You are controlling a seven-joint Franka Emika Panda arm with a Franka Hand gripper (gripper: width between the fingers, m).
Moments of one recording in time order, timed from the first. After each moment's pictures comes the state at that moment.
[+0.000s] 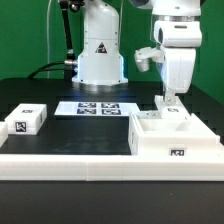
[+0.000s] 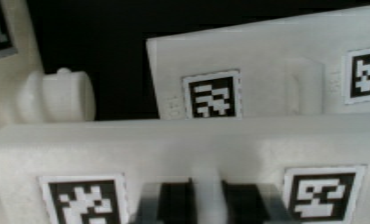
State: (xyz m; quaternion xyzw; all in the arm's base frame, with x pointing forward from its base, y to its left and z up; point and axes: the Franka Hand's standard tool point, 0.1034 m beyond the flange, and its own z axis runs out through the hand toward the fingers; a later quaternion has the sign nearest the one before) arm 0.452 0.113 0.060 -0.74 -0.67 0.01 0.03
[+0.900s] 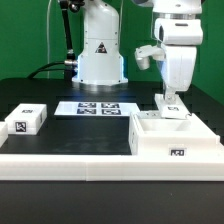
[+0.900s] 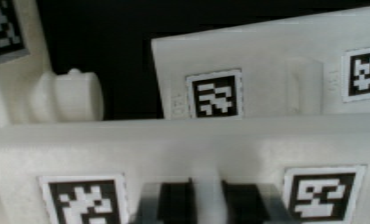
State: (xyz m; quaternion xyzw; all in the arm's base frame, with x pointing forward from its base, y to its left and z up) arm 0.454 0.112 0.064 -0.74 -0.67 0.02 0.02
